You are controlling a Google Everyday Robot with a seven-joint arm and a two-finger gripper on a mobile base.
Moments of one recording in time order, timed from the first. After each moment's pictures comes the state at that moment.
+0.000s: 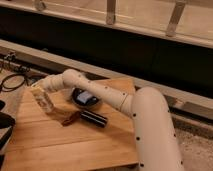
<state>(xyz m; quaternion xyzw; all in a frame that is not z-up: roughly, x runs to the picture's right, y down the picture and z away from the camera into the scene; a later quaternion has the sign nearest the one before) -0.392 -0.007 0.781 -0.28 -0.52 0.25 0.76</state>
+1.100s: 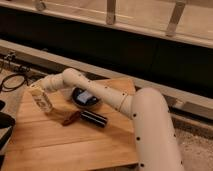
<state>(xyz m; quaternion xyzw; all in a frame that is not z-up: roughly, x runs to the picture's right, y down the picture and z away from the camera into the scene) -0.394 -0.007 0.771 -0.29 -0.54 0.23 0.76</state>
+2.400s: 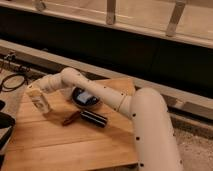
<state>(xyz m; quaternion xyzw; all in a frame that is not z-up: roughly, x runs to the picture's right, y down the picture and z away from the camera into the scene) -0.400 -0.004 0.760 -0.30 -0.55 0.22 0.75</state>
